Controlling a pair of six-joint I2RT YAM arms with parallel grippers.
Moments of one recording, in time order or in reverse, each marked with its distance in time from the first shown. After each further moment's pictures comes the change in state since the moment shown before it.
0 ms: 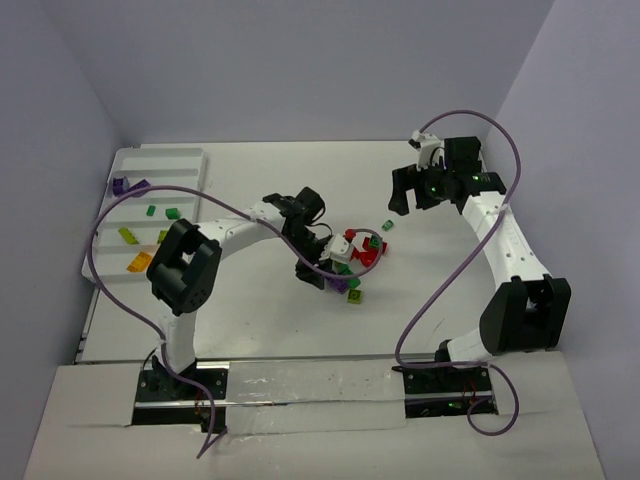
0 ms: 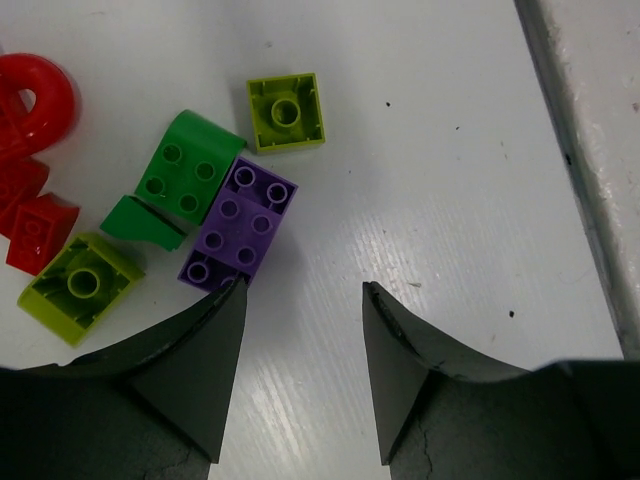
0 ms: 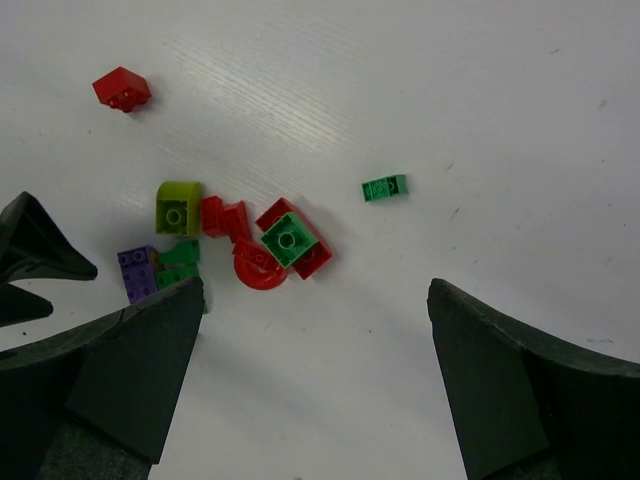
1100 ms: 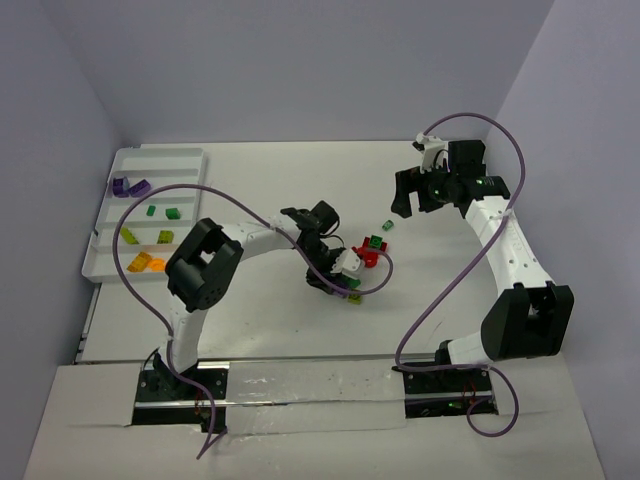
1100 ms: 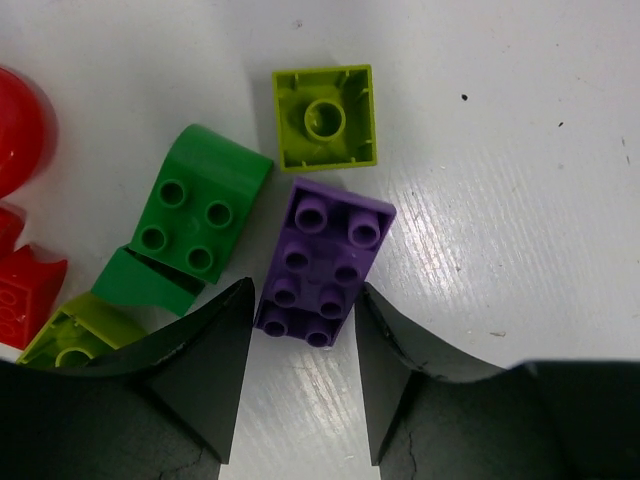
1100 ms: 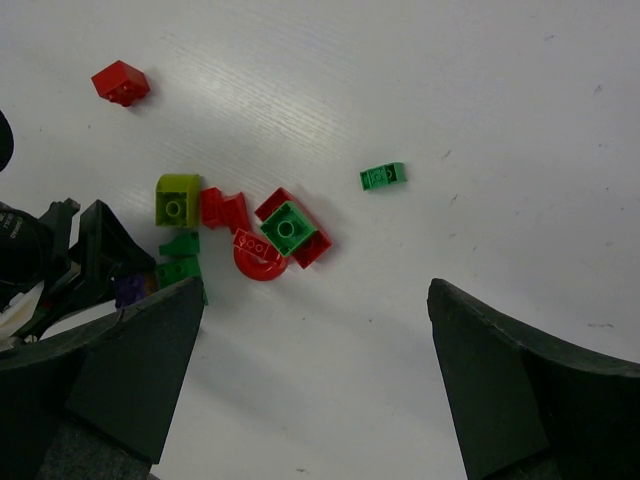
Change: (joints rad) left arm -0.078 0.113 -0.016 0.174 -0.118 0.006; right arm -0.017 -0.044 -0.035 -0.003 -0.003 0.002
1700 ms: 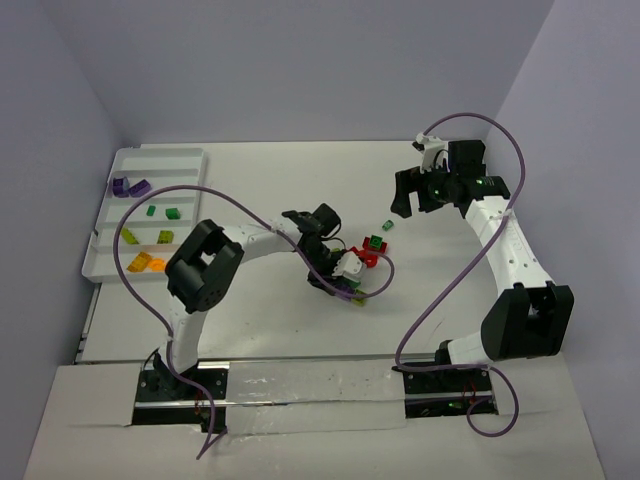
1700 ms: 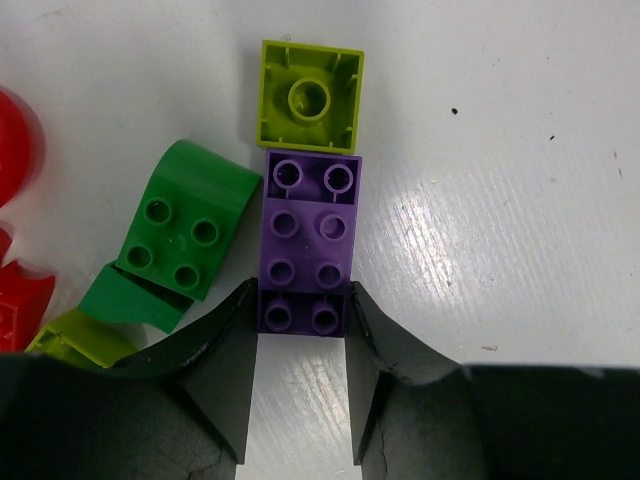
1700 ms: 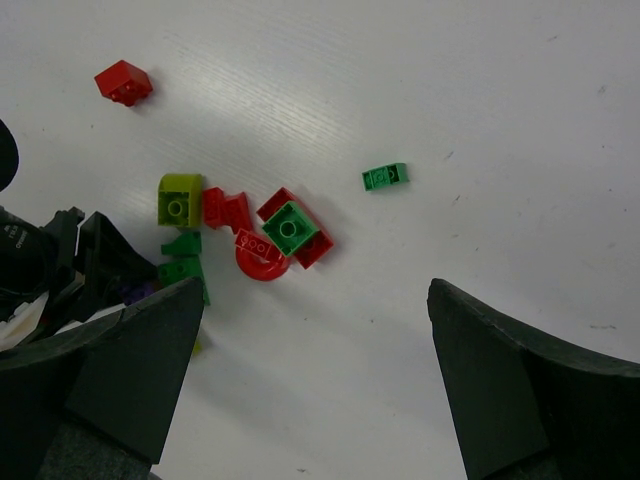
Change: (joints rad) left arm -0.016 -0.008 -0.022 0.026 -0.001 -0.016; right arm 0.000 0.000 0.000 0.000 -0.005 0.000
